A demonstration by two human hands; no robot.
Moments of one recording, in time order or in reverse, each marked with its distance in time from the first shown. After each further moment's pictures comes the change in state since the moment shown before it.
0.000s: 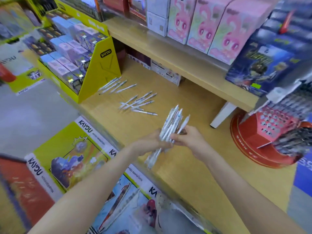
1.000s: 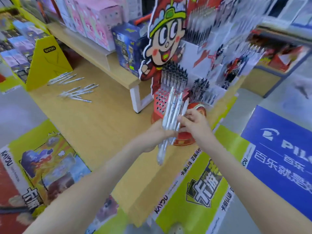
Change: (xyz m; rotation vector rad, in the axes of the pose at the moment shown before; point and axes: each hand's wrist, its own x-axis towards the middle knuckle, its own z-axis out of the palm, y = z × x) left_hand 0.098 0.157 0.376 -0.186 0.168 0.171; right_hand -0.176 0.008 -0.359 -0.045 0.151 -0.272
